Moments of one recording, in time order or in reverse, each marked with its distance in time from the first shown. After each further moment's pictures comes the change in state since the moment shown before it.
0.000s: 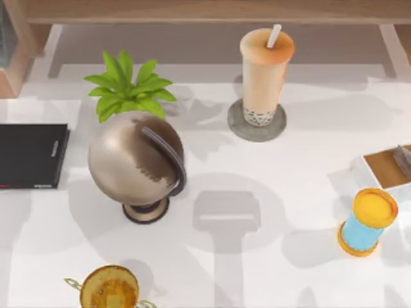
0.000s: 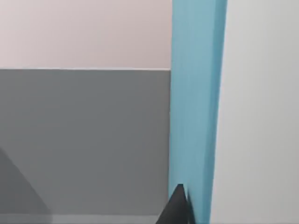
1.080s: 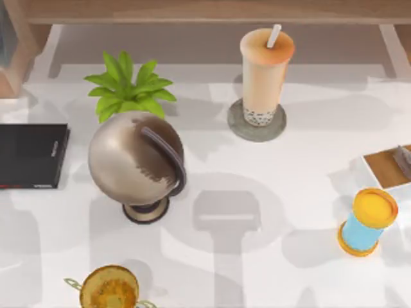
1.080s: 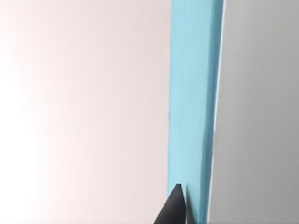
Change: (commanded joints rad) left arm 0.050 -0.556 -0.620 0.206 -0.219 1.218; right arm 0.000 0.000 0.000 0.000 0.000 0.000
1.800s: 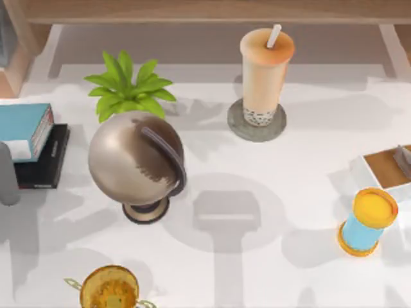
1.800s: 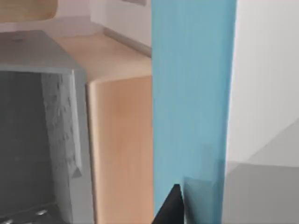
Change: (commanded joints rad) left arm -0.084 0.211 -0.455 0.025 0.147 0.478; right arm 0.000 0.000 0.000 0.000 0.000 0.000
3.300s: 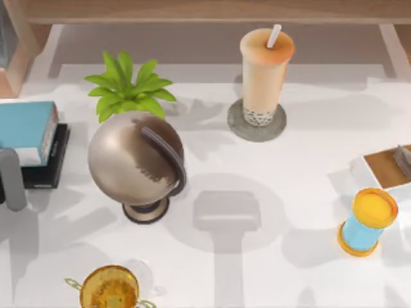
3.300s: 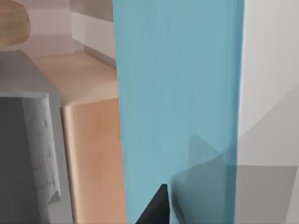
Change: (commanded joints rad) left arm -0.013 0.054 0.001 0.010 0.006 0.016; right arm 0.000 0.000 0.000 0.000 0.000 0.000
